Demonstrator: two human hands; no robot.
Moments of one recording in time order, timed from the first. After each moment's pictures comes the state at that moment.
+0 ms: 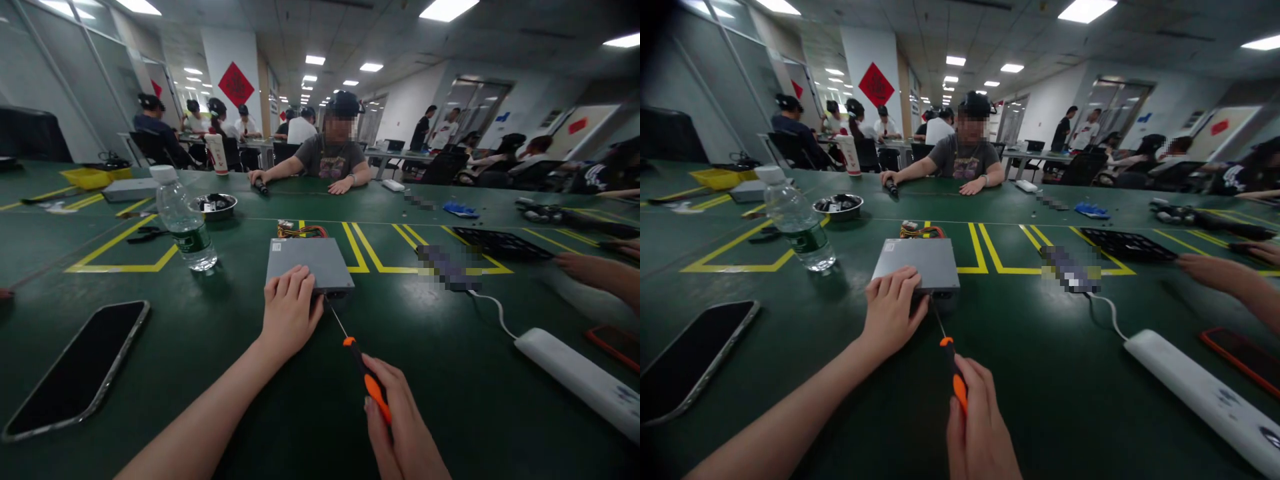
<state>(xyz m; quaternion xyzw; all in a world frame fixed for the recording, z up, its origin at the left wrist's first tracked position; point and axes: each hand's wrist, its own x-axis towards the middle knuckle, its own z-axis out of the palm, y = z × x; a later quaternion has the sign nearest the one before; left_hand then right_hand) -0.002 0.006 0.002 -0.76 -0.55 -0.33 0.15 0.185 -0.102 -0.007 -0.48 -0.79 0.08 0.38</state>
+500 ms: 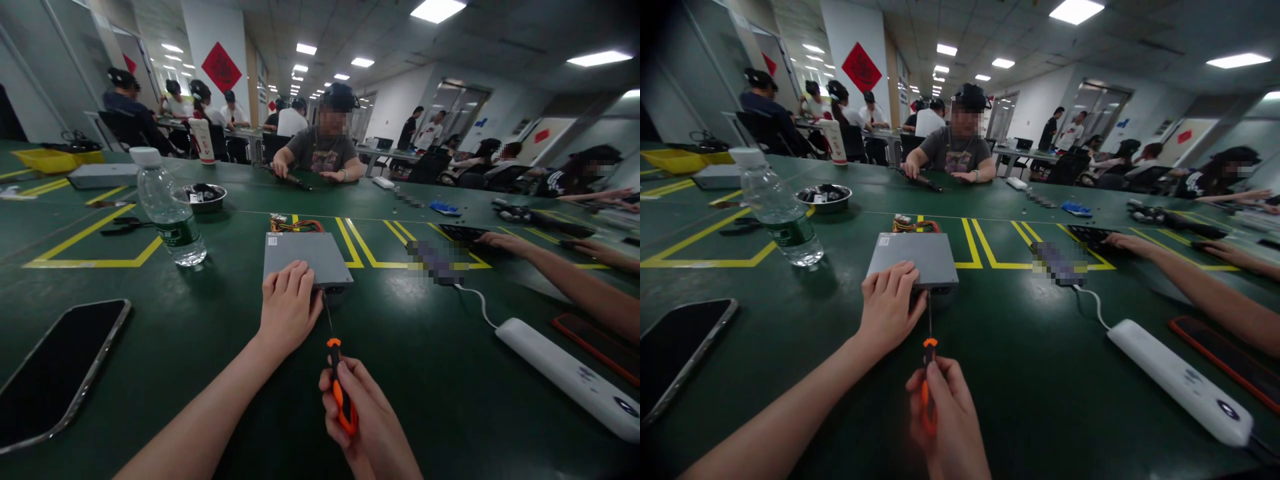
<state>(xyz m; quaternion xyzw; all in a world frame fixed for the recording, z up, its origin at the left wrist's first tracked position) -0.002 0.006 0.001 -0.75 -0.53 -0.35 0.16 0.120 -0.099 0.001 -0.48 -0.23 0.70 0.48</state>
